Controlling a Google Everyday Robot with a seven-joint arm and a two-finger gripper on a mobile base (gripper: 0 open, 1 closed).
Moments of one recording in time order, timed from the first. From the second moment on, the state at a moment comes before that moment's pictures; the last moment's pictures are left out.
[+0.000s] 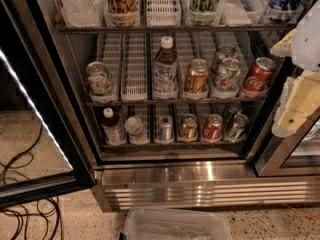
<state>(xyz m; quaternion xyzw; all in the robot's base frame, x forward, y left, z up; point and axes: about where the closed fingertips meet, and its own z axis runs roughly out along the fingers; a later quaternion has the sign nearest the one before) 0.438 -0.217 0.976 -0.60 0.78 -0.03 0.16</state>
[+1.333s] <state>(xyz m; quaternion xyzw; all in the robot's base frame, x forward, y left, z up) 0.436 -0.129 0.879 -0.56 0.78 0.12 0.23</state>
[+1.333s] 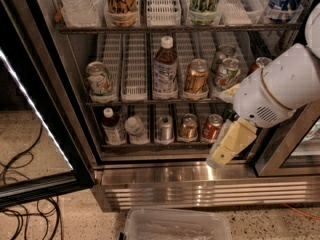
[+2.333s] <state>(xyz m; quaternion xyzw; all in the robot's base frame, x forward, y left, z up) 0.428 -0.035 0.817 -0.52 0.78 0.21 0.27</state>
